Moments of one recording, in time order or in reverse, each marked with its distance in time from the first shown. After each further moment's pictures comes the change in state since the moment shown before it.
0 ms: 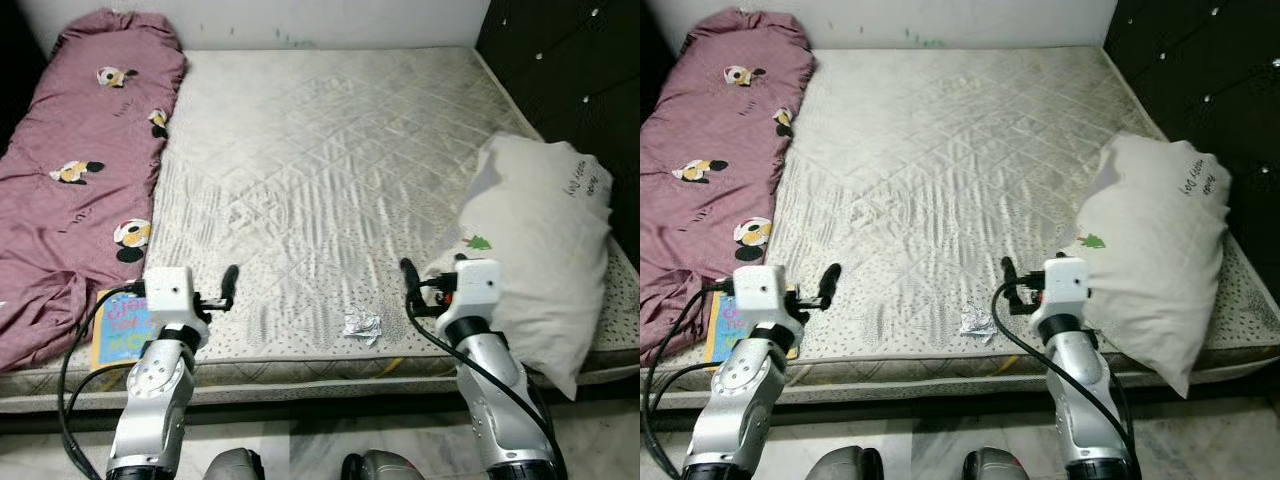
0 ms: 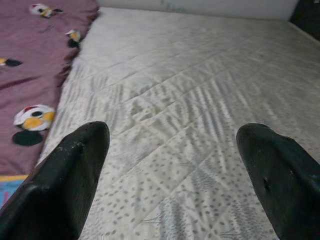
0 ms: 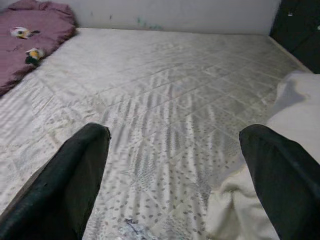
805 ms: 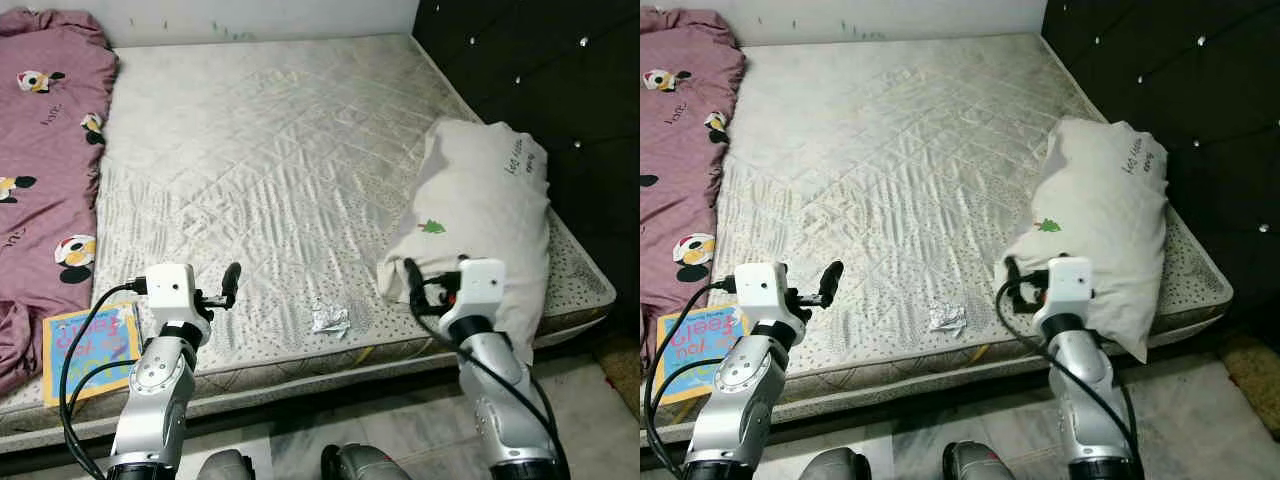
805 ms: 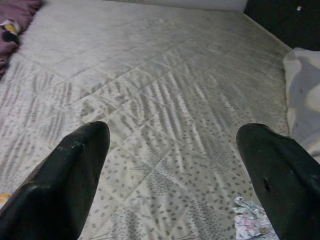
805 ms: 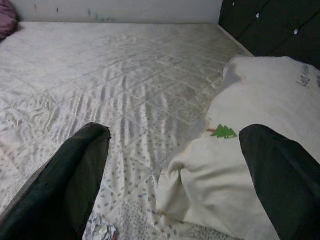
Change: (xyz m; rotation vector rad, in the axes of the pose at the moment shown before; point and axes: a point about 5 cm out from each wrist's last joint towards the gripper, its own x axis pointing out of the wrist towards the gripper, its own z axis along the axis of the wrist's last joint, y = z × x) left arm 0.003 -0.004 0.003 -0.019 0.004 -0.018; right arm 0.000 -0.008 0.000 0.011 0.009 -0.042
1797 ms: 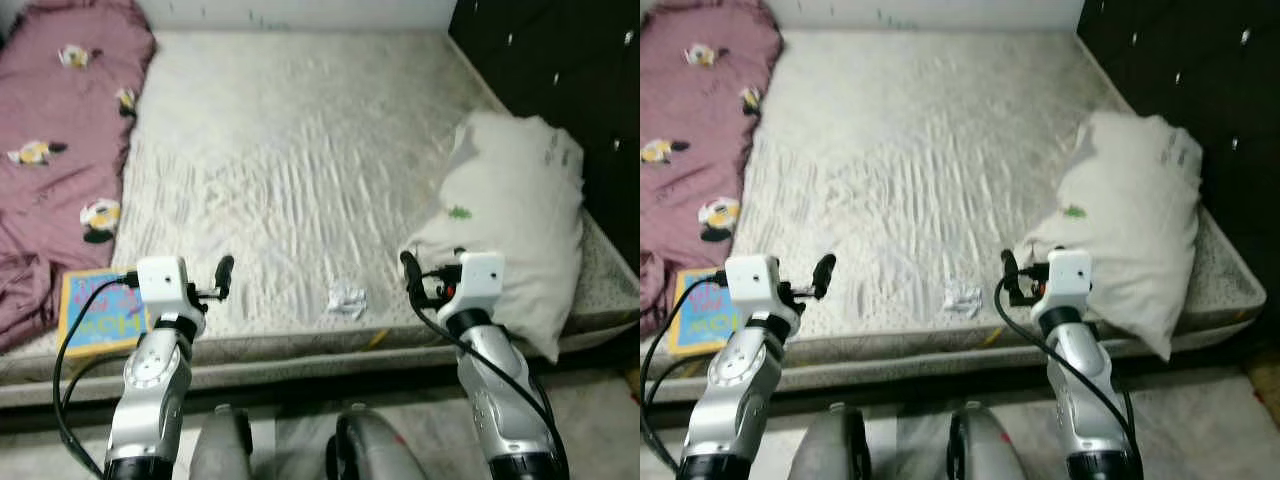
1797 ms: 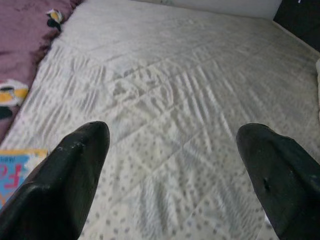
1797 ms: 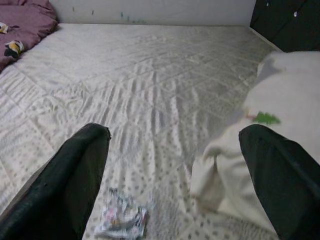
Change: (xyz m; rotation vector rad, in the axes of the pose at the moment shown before) left arm 0.005 0.004 0.008 -0.013 -0.021 0.024; right arm 0.005 0.004 0.007 0.027 -0.020 0.034
